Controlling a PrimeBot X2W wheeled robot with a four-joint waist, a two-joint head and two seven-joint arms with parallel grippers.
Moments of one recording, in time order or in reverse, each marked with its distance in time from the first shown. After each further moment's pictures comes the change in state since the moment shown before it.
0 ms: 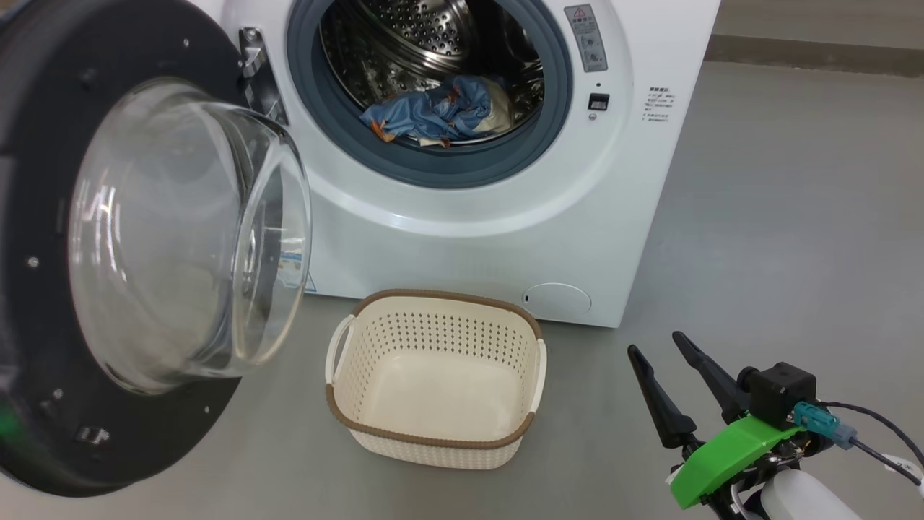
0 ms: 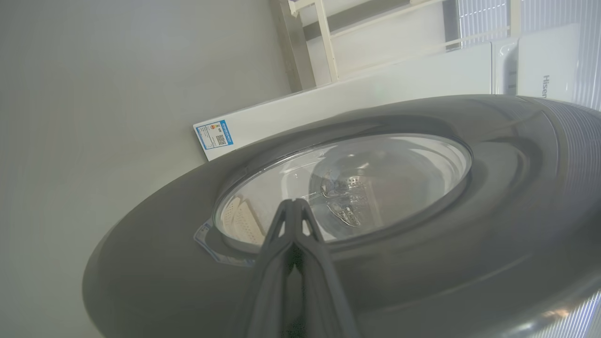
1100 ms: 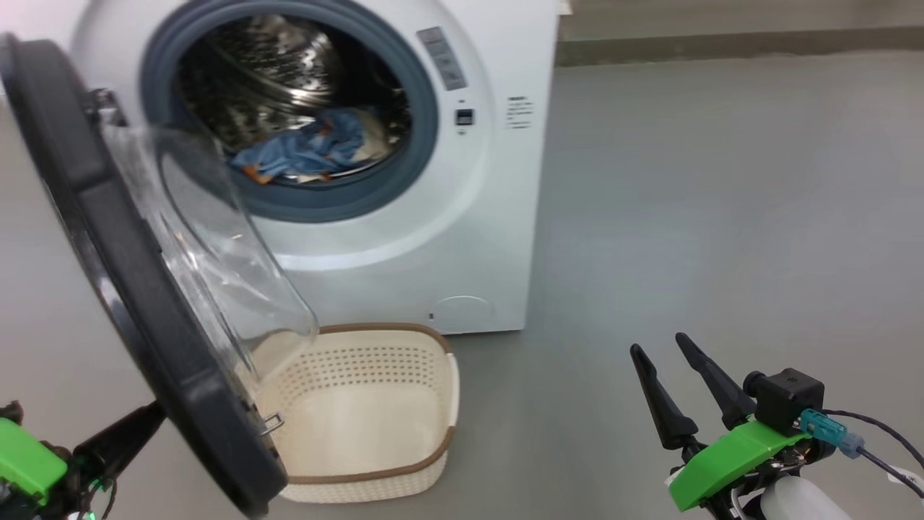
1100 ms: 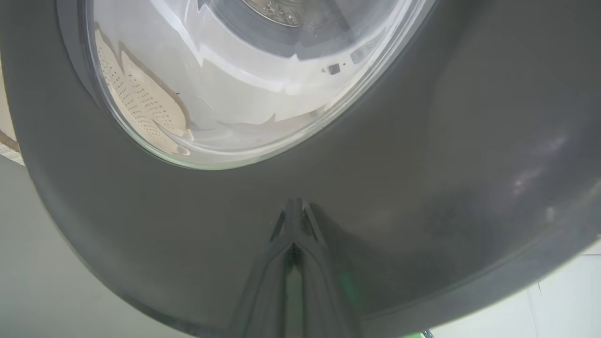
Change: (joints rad) left arm 0.293 -0.200 -0.144 -0.612 -0.065 0.150 0.248; right arm 0.037 0.029 -0.047 -0.038 -0.001 0.000 0.000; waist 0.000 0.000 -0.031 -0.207
